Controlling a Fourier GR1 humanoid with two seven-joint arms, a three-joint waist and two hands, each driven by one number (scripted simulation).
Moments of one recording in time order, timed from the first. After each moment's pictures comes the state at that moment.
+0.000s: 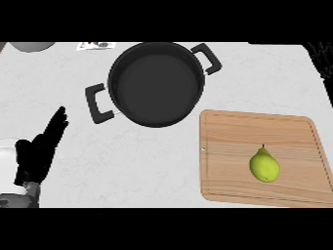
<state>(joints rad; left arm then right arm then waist) -0.05 0.40 -0.16 -1.36 0.18 0.17 0.00 -0.38 -0.48 0.00 -1.69 -0.20 0.01 0.08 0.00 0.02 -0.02</state>
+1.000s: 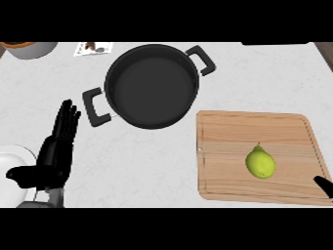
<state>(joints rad) -0.01 0.21 -0.17 -1.56 0.17 0.29 -0.16 0.34 -0.41 -0.10 -2.22 0.40 -0.40 0.15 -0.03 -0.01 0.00</state>
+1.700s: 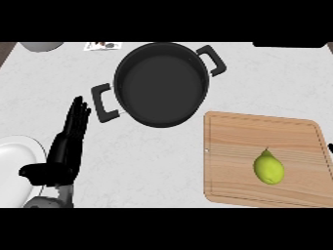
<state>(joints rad) -0.04 0.18 -0.20 -1.55 0.15 0.28 -0.15 0.34 -0.53 0.16 -2.30 0.61 0.04 0.82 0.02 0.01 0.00</state>
